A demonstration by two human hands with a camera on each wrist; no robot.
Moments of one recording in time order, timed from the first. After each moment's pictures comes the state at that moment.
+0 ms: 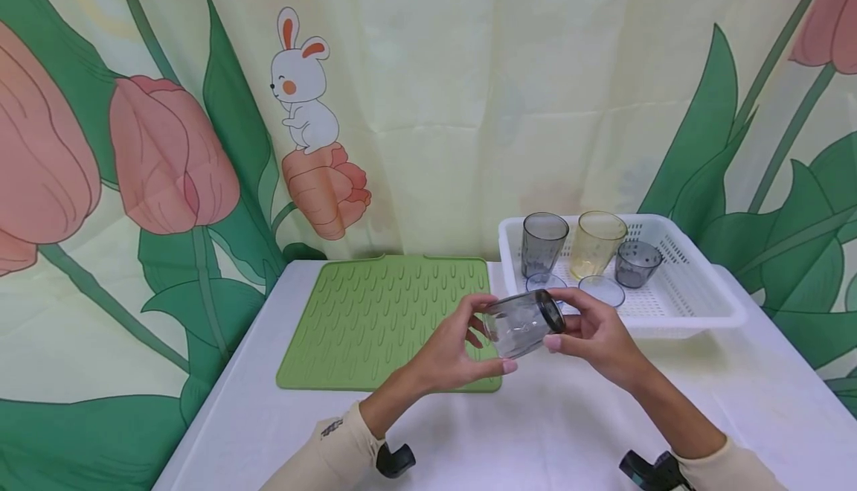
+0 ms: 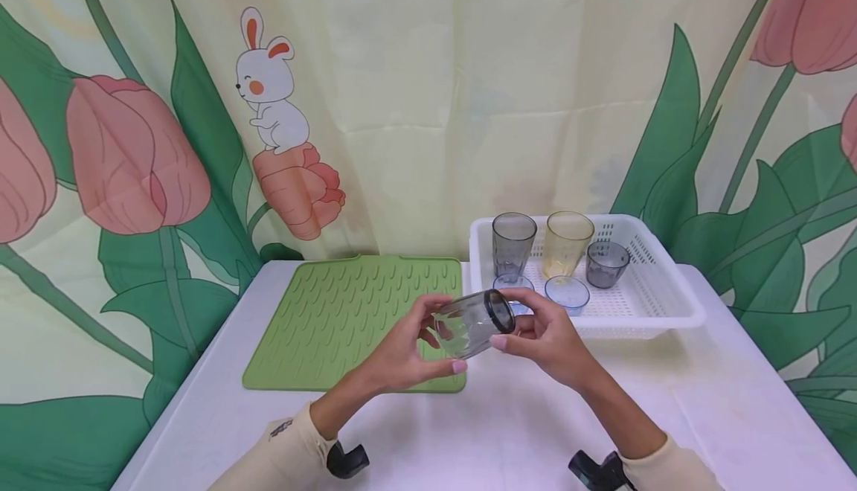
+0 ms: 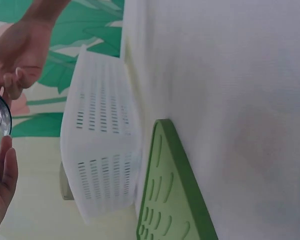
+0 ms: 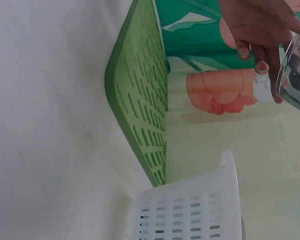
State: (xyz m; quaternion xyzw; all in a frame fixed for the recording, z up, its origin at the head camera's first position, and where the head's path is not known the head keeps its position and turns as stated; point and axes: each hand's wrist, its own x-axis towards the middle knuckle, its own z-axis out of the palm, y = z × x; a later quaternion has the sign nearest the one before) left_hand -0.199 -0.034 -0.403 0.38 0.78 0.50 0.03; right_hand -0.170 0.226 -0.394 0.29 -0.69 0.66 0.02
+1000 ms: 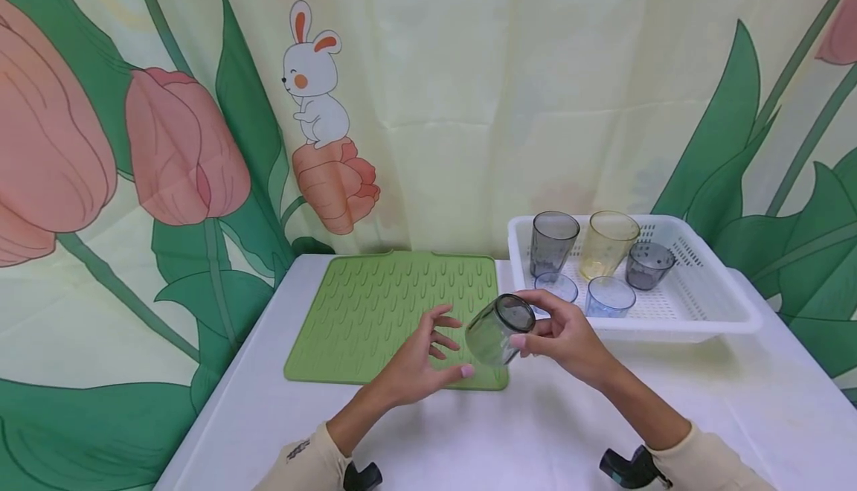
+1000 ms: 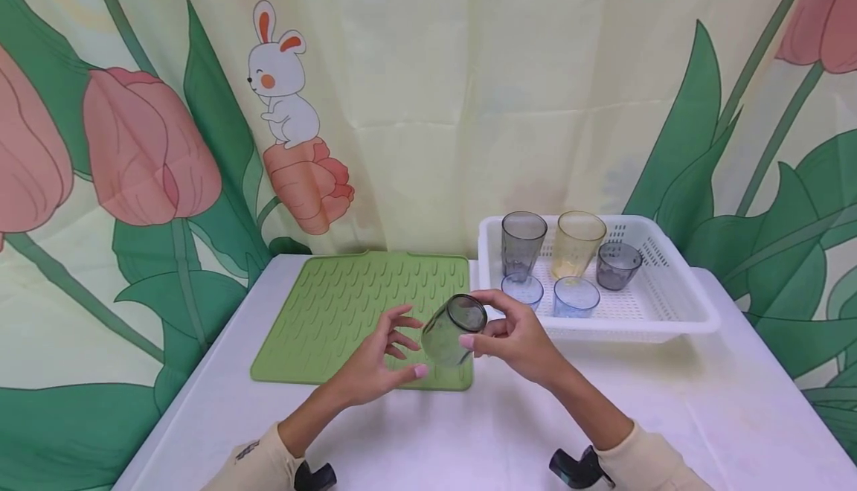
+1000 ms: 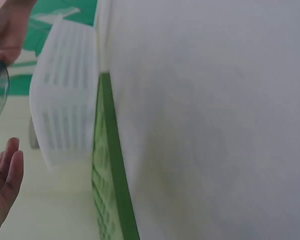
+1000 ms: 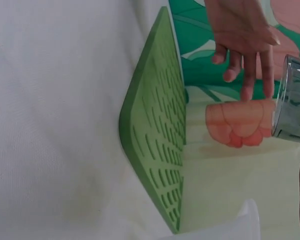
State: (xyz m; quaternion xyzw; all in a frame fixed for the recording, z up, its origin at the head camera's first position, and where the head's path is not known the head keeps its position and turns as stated) left_hand -0.192 -0.091 -0.436 0.26 0.81 0.52 0.07; right_hand -0.184 0.185 -0.402 0.29 -0.68 0.68 -0.02
